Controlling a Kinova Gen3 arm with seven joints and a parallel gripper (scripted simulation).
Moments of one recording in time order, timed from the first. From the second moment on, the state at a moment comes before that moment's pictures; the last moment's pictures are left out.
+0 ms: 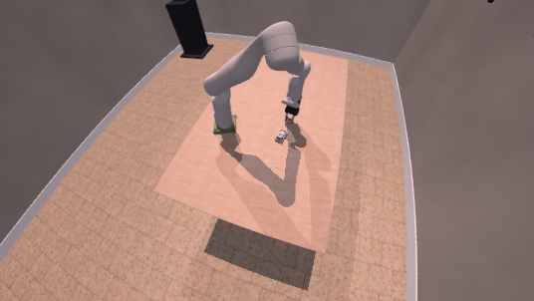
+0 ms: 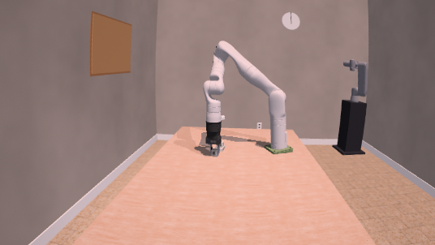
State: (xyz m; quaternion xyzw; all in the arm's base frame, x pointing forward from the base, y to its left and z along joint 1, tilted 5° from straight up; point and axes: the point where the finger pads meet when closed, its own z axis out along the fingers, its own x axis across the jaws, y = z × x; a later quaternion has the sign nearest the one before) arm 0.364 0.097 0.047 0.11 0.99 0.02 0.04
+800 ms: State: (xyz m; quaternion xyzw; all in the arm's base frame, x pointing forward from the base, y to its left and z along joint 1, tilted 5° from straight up) arm 0.354 0.097 0.138 0.11 0.99 0.02 0.04
